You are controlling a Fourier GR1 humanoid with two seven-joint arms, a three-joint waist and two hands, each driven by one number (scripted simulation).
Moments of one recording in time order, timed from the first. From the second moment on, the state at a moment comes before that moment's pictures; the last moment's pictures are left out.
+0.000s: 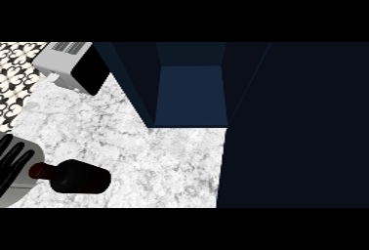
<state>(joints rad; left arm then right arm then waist) 0.35 0.30 0.29 -2.07 0.73 -0.43 0.27 -0.02 -0.14 0.15 -2.49 -0.07 0.02 0.59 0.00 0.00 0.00</state>
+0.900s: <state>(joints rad) 0.24 0.19 0.32 -1.71 0.46 -0.57 0.00 -0.05 -0.12 0.11 -2.50 -0.08 0.04 0.62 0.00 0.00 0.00</state>
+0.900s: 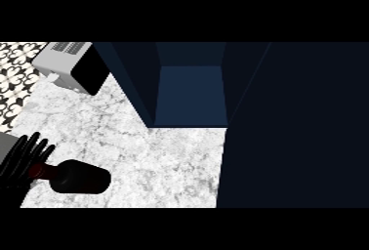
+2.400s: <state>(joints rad) 0.08 0.18 0.30 -1.25 0.18 -0.66 -0.34 -0.09 -0.09 0.14 -2.50 -0.06 0.03 0.67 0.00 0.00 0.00</state>
